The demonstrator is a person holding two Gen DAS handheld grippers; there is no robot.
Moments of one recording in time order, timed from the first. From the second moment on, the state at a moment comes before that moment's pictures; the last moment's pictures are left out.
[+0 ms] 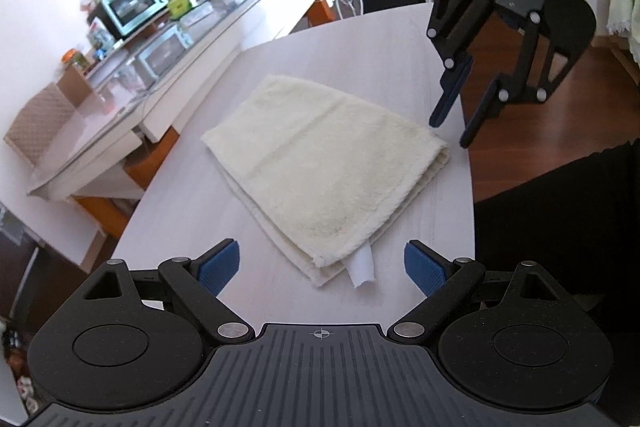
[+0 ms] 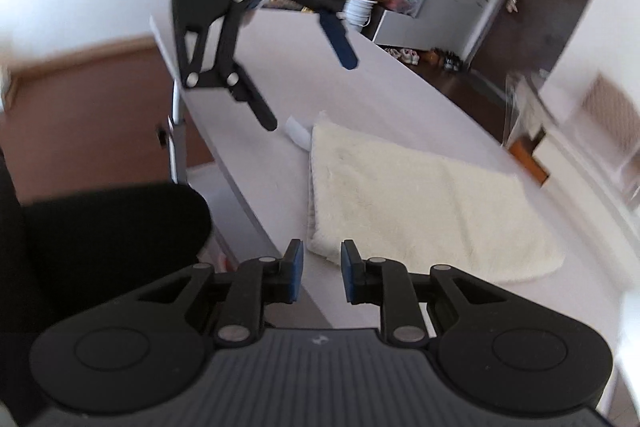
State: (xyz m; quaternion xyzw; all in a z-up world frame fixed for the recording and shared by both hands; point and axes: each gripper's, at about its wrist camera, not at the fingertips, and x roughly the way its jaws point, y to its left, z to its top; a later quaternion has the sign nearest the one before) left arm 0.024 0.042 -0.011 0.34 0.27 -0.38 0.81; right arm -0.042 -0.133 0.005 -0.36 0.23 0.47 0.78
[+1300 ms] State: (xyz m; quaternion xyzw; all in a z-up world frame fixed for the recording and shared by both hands) left arm 0.026 -0.002 -0.026 0.41 0.22 -0.50 0.73; right arm 0.017 -0.216 0.055 -0.17 0.27 0.49 0.81
